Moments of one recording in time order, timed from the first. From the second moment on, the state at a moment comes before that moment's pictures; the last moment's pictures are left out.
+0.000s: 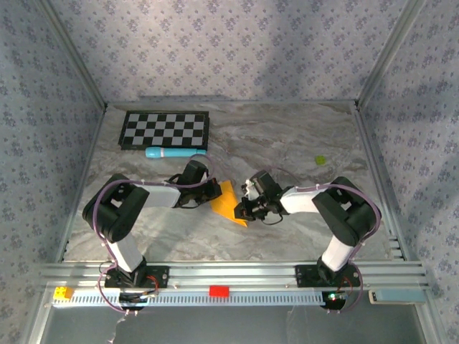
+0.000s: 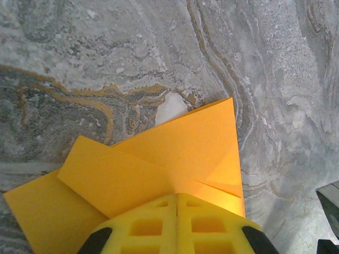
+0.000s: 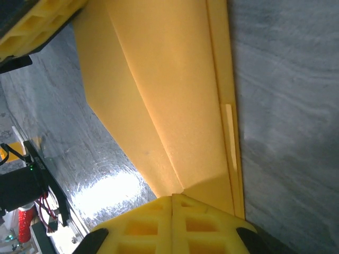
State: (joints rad) left arm -0.62 1.72 0.72 0.16 0.28 -0.88; right arm 0.68 1.69 0.66 0.05 -0.62 0.74
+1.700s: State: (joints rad) left arm -0.62 1.72 0.72 0.15 0.29 -0.93; right arm 0.68 1.41 0.47 -0.06 -0.53 0.99
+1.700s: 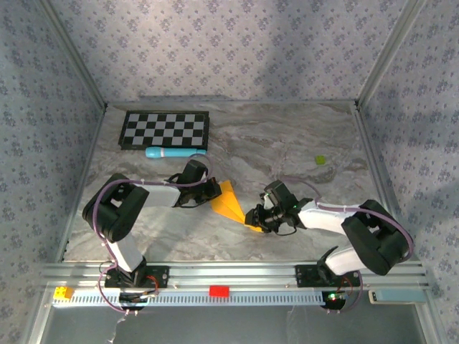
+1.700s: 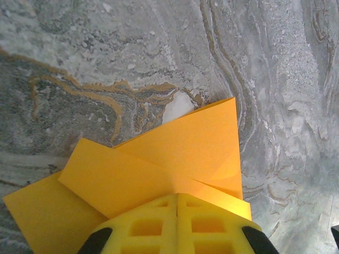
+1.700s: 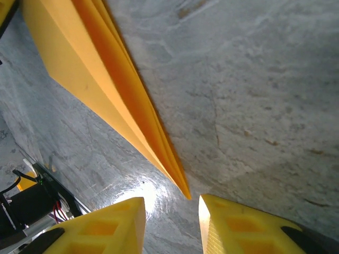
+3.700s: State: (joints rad) left arm -0.61 1.72 0.73 0.14 0.31 -0.94; right arm 0.67 1.46 0.47 0.14 -0.54 0.98
